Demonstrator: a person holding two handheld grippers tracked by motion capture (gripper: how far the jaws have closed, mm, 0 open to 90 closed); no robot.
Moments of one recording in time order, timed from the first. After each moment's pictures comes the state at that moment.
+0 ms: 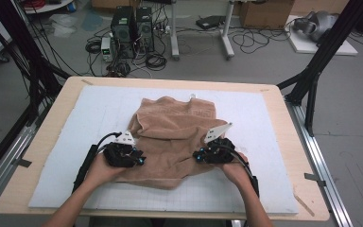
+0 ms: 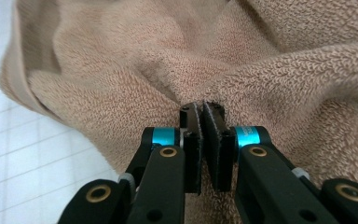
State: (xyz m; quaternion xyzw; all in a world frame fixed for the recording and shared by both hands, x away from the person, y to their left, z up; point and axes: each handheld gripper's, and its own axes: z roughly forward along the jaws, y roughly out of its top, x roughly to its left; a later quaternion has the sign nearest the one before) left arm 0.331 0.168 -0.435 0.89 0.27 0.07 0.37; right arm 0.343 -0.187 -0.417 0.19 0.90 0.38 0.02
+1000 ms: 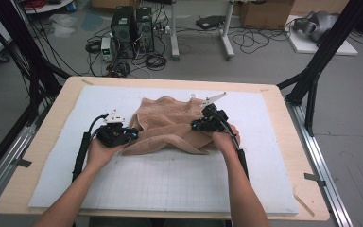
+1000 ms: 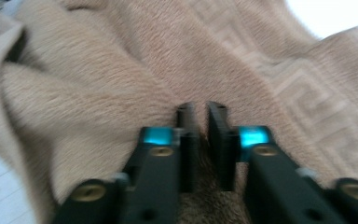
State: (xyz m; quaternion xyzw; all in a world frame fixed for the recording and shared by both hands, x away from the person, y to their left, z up) left arm 0.369 0.192 -0.413 0.81 0.36 0.15 0.43; right arm 0.428 -0.170 -0.391 0.30 0.87 0.37 0.09
